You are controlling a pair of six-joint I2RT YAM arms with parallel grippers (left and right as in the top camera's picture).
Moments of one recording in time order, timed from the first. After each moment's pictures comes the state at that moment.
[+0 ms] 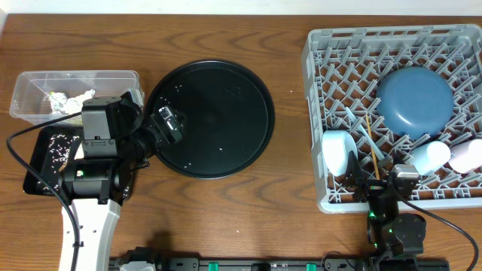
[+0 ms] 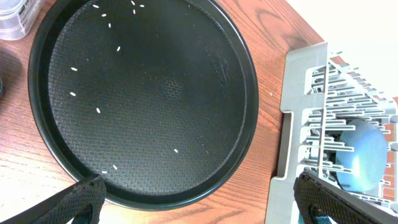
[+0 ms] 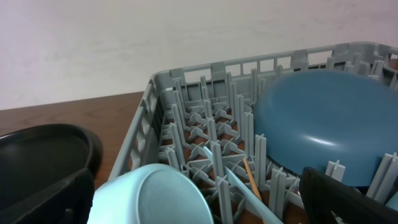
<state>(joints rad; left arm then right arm) 0.02 1.05 1.00 -0.79 0.36 -0.56 0.06 0.01 0.01 -0.07 0.04 0.18</state>
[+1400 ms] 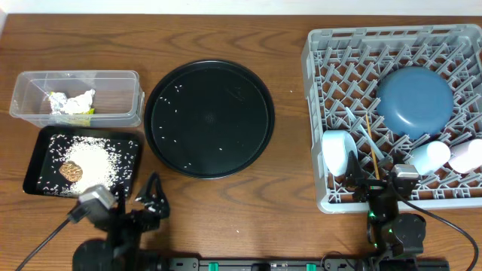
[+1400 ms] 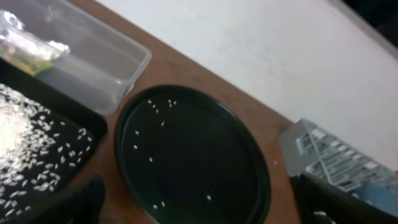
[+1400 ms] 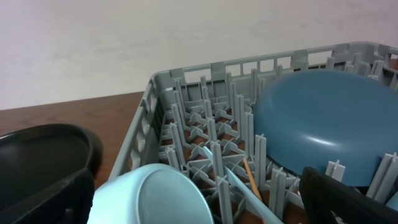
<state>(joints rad) 0.02 0.01 0.55 -0.80 0.07 -0.56 0.06 0.01 0.01 -0.07 0.04 0.18</state>
